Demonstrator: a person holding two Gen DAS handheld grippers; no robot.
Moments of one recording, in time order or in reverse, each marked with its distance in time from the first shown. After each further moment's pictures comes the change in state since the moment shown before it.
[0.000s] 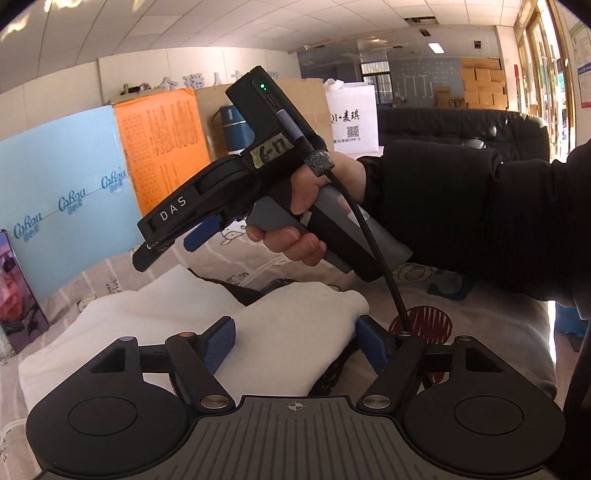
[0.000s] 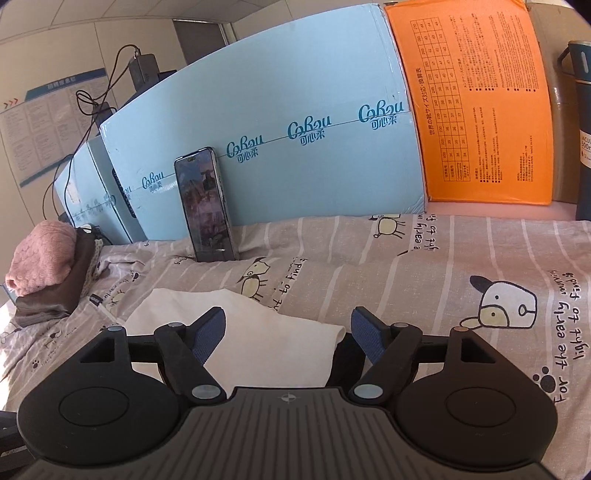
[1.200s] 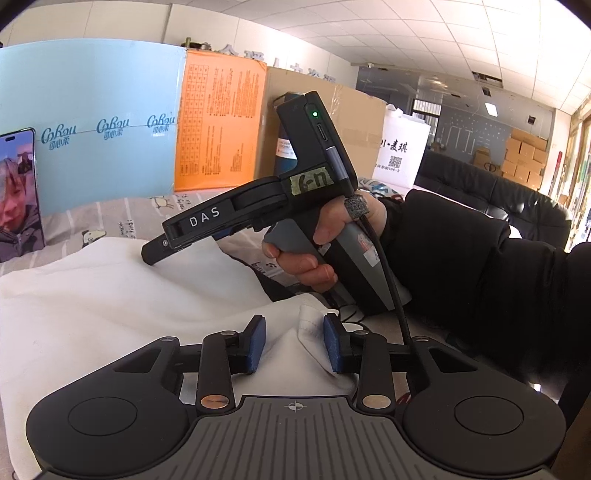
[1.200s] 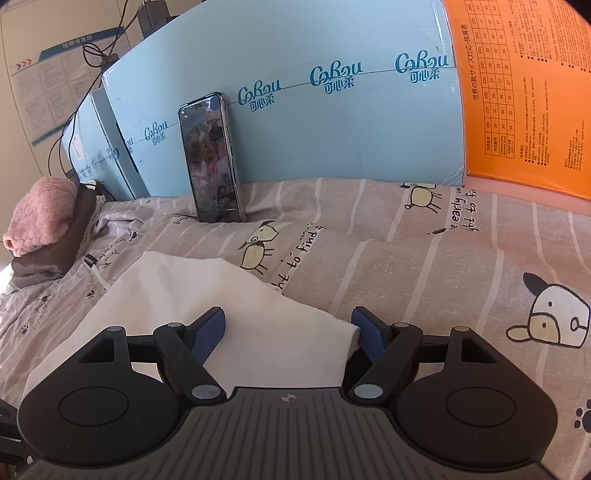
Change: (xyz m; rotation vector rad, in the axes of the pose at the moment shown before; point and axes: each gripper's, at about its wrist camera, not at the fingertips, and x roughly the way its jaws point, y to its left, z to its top) left arm 0.011 0.031 -0.006 -0.266 0.001 -0.049; right arm 0.041 -0.005 -0.001 -0.077 0.117 0.052
